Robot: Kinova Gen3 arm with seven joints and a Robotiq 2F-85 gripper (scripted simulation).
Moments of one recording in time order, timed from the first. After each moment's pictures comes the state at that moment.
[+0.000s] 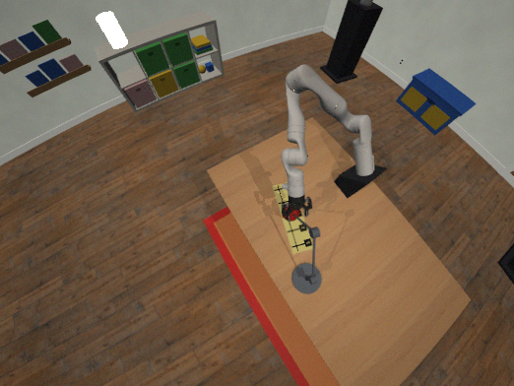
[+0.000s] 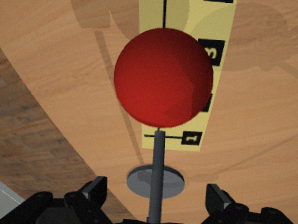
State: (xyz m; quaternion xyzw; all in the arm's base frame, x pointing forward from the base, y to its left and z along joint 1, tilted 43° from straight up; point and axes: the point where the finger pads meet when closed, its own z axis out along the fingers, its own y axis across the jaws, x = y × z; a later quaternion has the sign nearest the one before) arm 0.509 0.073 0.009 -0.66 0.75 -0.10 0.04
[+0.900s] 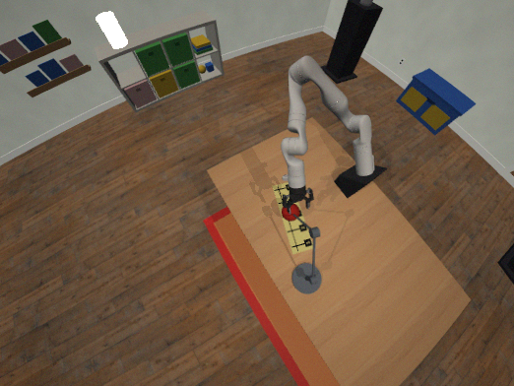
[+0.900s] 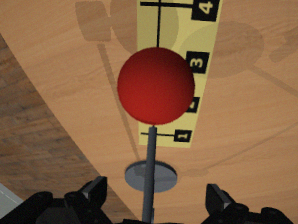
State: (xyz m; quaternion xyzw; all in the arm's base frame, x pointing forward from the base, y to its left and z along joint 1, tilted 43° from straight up) arm 0.494 0.079 0.052 -0.66 0.75 -0.09 0.03
